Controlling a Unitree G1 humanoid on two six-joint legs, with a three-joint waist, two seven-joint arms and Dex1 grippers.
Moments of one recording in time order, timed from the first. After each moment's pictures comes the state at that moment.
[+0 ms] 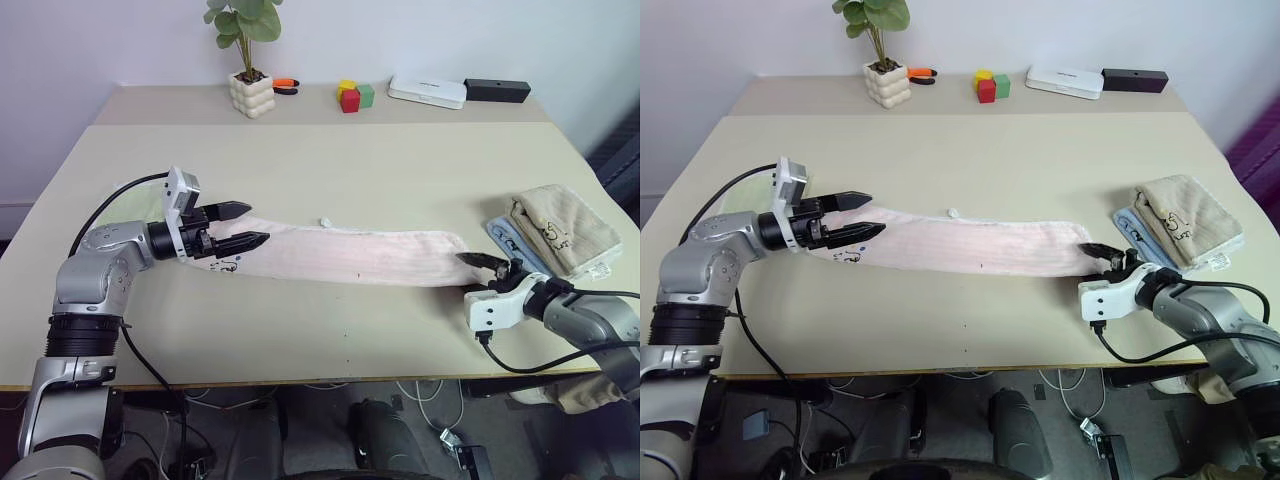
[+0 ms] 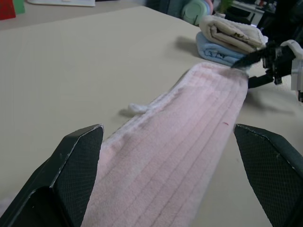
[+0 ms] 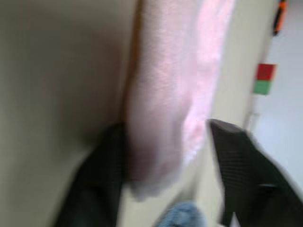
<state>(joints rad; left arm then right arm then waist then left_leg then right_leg) -0.54 0.65 0.09 0.18 -0.51 0.50 -1.17 -0.09 -1.01 0.03 0.08 -0.61 -0.50 0.40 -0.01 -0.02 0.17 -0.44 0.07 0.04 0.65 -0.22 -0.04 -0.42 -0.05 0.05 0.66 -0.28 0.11</state>
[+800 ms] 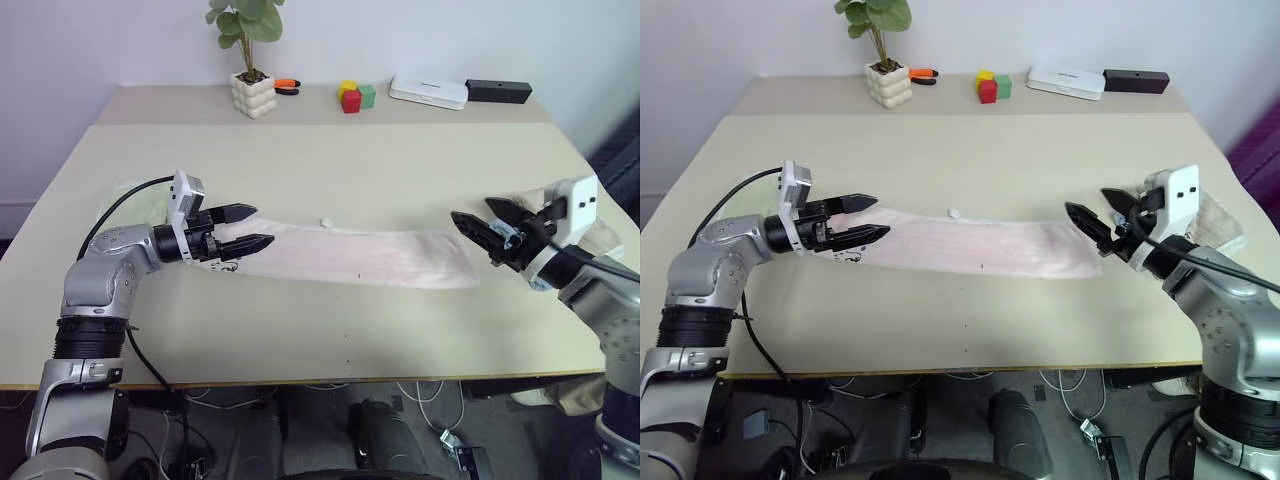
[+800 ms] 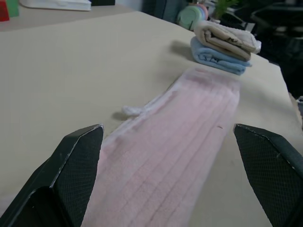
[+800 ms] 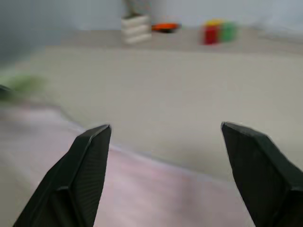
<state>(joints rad) -0.54 0.64 0.09 0.20 -0.51 0.47 -1.20 -0.23 -0.56 -0.56 -0.44 0.93 1.03 0.40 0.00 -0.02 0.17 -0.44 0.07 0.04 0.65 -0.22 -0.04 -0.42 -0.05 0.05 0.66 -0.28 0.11</state>
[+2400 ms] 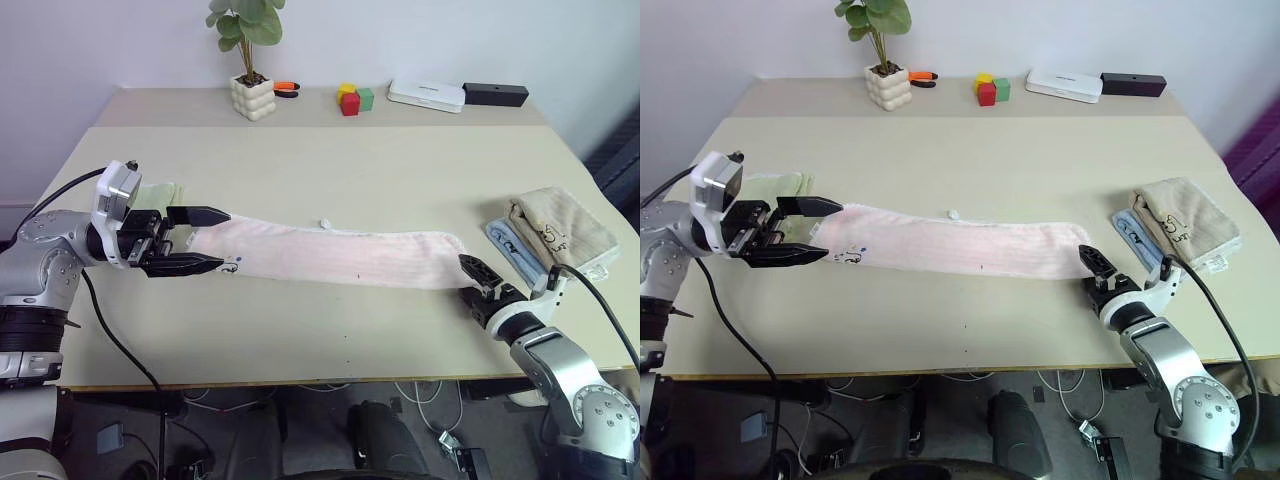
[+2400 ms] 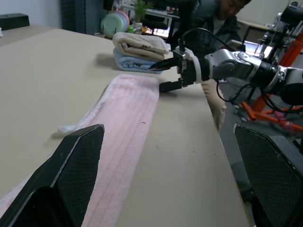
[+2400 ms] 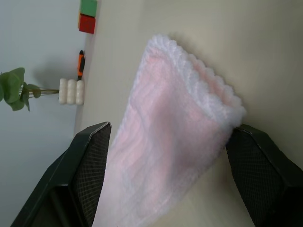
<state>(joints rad) -0.55 0.88 0.06 0.29 -0.72 0.36 -1.61 0.06 -0.34 -0.41 -0.21 1.76 0.60 -0.37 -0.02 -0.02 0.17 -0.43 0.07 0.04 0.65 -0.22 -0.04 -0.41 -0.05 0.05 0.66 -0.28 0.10</state>
